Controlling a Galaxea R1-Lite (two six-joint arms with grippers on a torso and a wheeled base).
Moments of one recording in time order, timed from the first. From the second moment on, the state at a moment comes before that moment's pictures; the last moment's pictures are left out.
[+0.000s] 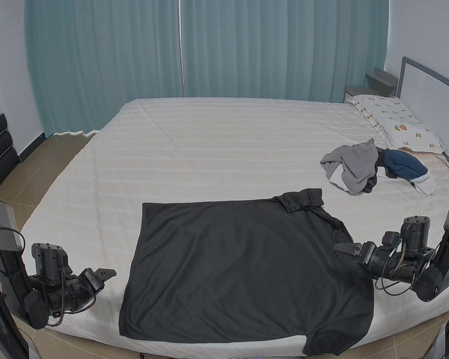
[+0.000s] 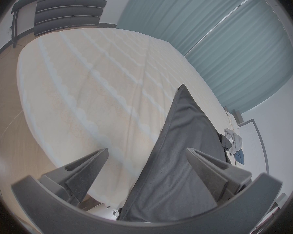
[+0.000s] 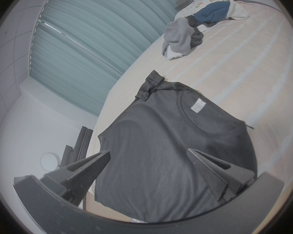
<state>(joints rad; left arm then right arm) -0.01 2.02 -0.05 -1.22 -0.11 -0.77 0.12 2.03 -0.26 -1.26 0.34 0.71</state>
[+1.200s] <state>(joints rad) -0.03 2.07 -0.09 -1.22 -0.13 -0.89 0.23 2.42 -1.48 -0.34 0.24 0.87</state>
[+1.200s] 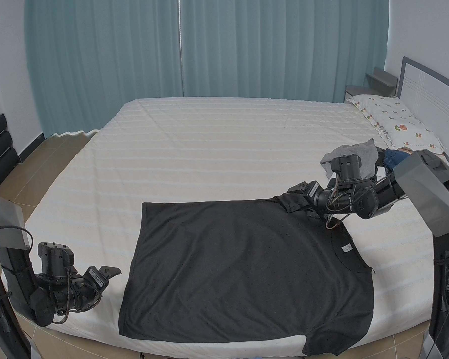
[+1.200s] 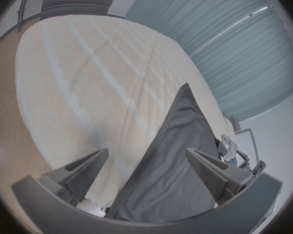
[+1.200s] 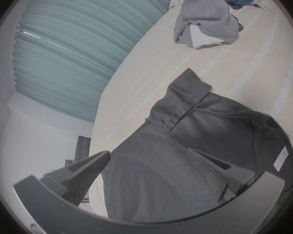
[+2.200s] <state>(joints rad) -0.04 2.10 -0.11 -1.22 -0.13 -0.91 0.21 2.76 -2.00 -0.47 0.13 0.77</state>
